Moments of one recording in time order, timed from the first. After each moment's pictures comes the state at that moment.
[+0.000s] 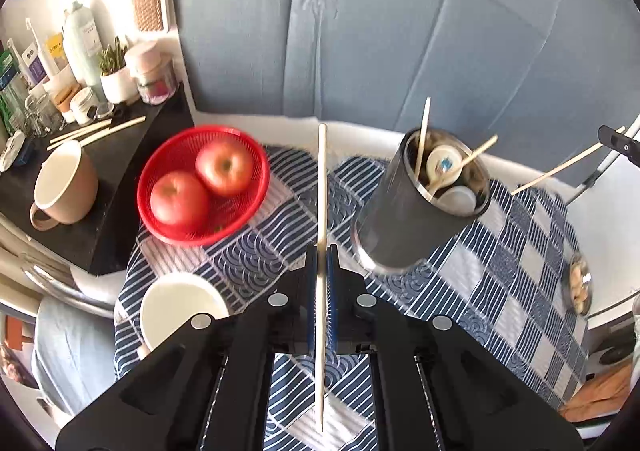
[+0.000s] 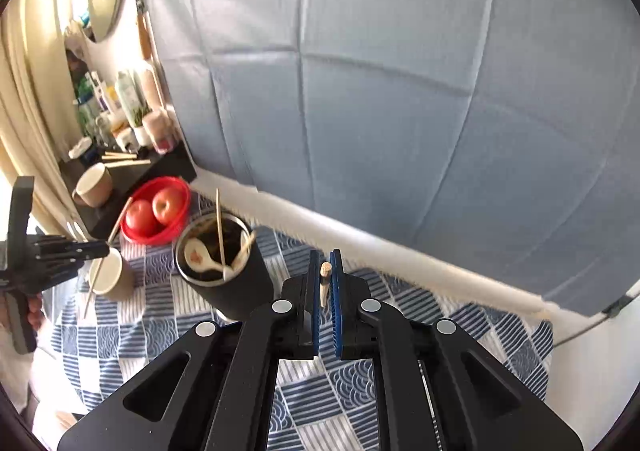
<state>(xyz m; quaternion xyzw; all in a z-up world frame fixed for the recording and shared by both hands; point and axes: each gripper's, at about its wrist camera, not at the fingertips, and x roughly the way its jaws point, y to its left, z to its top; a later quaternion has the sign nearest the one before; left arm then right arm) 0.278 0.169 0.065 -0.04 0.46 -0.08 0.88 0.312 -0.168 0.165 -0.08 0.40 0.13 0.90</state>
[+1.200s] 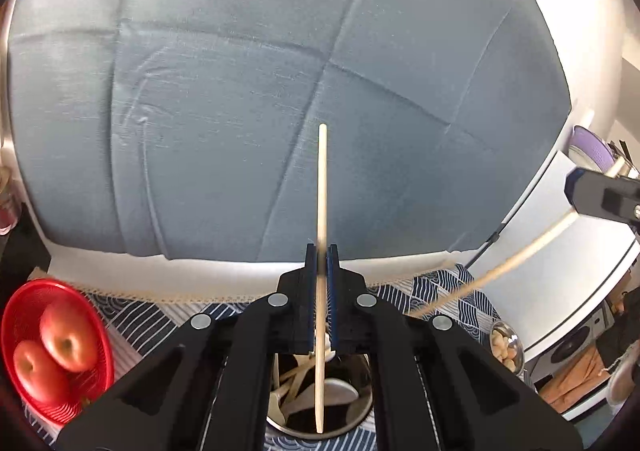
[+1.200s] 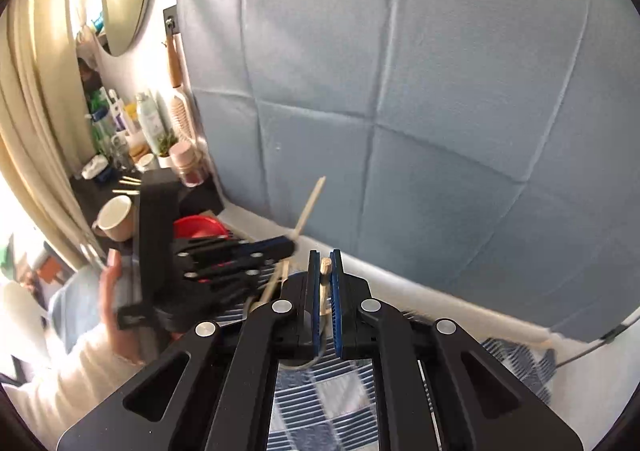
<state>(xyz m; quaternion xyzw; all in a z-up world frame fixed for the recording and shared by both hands) 0.392 0.090 0.089 -0.11 0.30 -0.29 0.90 0.330 -0.071 0.212 -0.08 0.39 0.15 0.91</state>
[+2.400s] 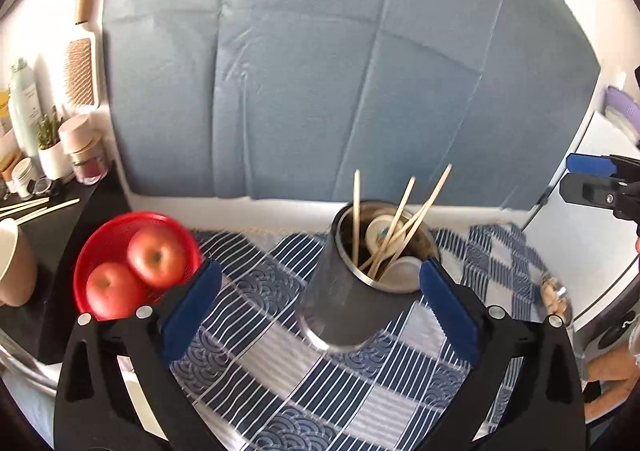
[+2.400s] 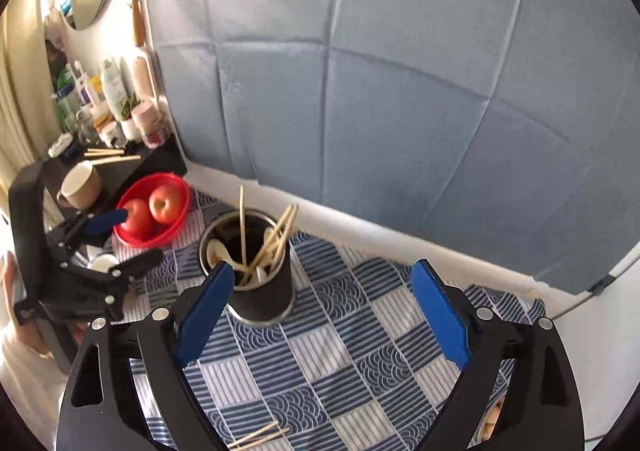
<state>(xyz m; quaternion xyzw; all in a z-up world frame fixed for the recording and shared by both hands) 0.299 0.139 0.064 -0.04 0.33 -0.18 0.92 0.296 -0.101 0.150 -0.09 0.41 0.07 0.90</state>
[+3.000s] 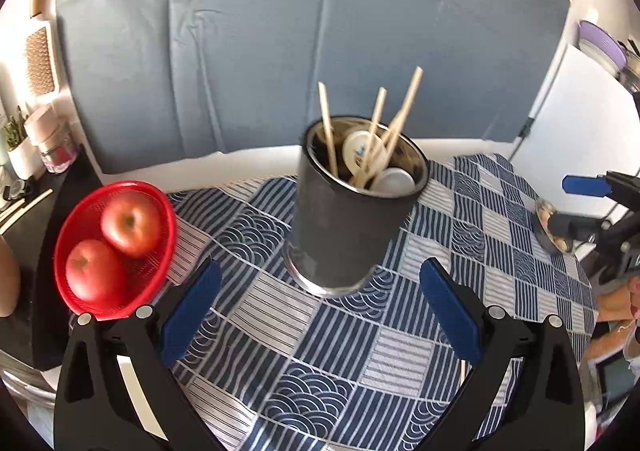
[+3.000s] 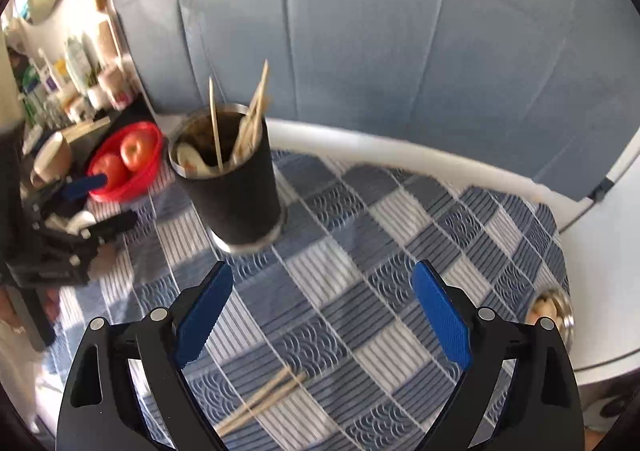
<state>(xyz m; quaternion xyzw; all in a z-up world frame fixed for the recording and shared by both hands) 0.283 0.127 0.024 0.02 0.38 -0.25 0.89 0.232 -0.114 0.062 -0.04 0.48 0.00 0.88</state>
